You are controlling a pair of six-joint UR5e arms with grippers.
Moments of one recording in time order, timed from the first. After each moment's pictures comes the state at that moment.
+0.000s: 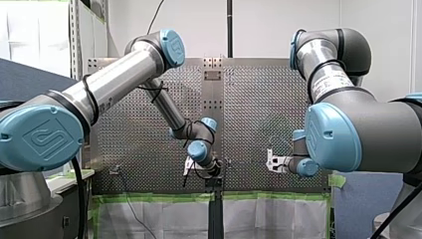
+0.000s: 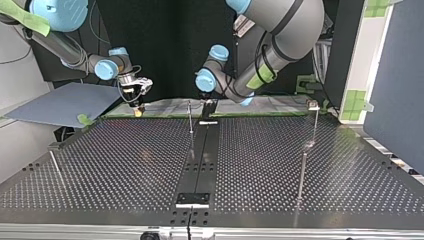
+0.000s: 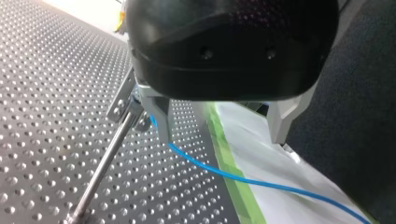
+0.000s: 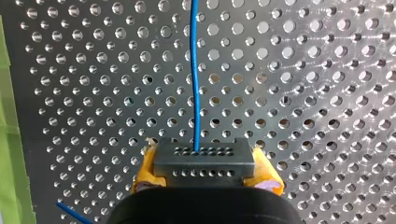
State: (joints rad) left arm -0.57 -2.50 -1.43 -2.87 -1.73 -1.68; right arm 1.73 -0.63 1.63 -0.87 1.18 1.58
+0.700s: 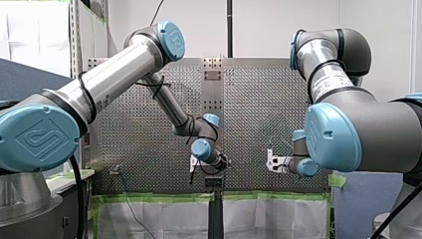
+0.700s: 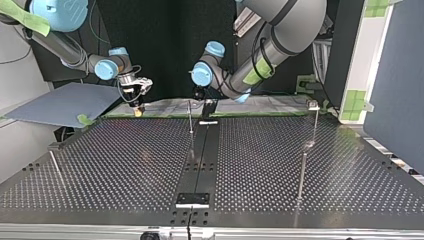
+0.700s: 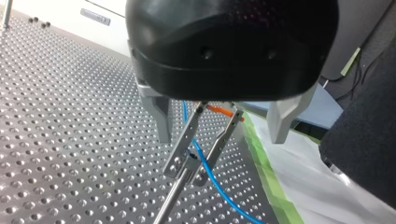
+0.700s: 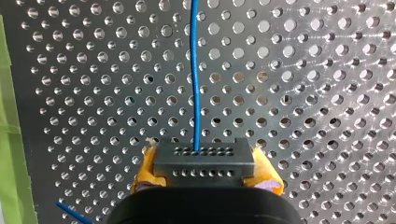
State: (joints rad) left arm -0.61 -2.46 -1.46 -2.77 -1.73 -1.72; right arm 1.73 -0.63 1.63 -0.87 1.18 1.58
